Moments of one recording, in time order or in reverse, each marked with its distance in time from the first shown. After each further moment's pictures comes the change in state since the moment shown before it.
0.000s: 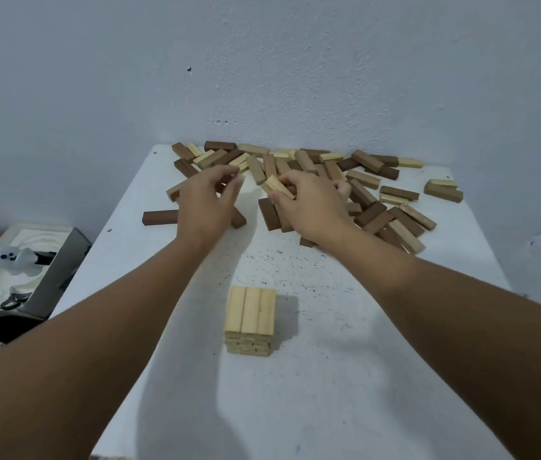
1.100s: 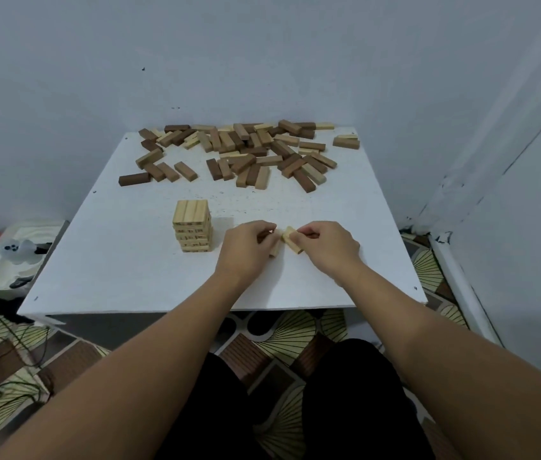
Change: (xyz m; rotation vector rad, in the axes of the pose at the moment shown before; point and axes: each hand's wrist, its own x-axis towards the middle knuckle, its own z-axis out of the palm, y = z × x) left_hand -0.229 0.127 0.037 0.073 -0.416 -0.079; right_hand -0.249 0.077 -0.092 0.197 -0.153 0.458
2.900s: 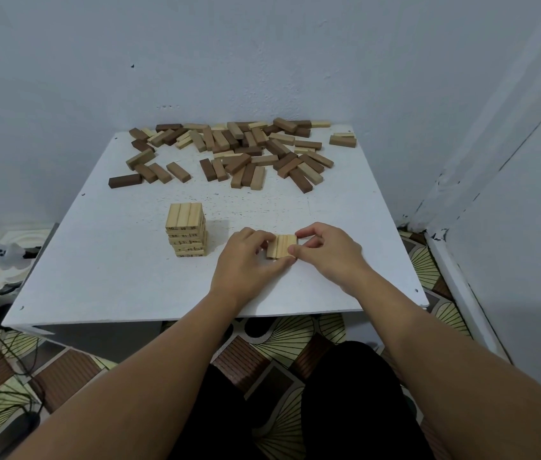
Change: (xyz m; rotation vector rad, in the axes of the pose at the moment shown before) left_hand -0.008 -0.027 0.019 0.083 0.055 0.172; right_hand -0.003 0.013 -0.001 0.204 -0.060 0.023
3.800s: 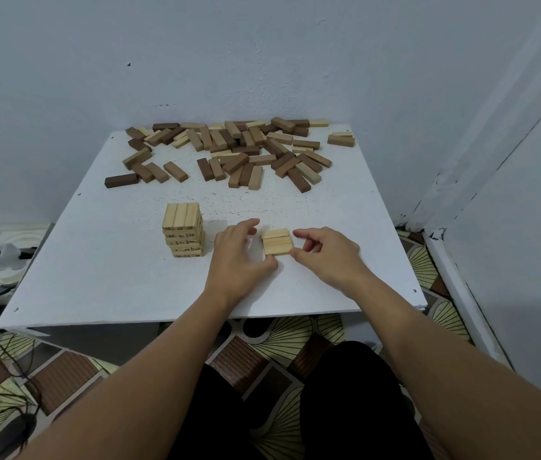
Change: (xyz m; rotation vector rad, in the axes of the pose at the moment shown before) left_hand 0.000 -0.006 -0.008 -0.150 -0.021 -0.116; right_hand -0.003 0.006 0.001 -0.124 0.022 -0.118
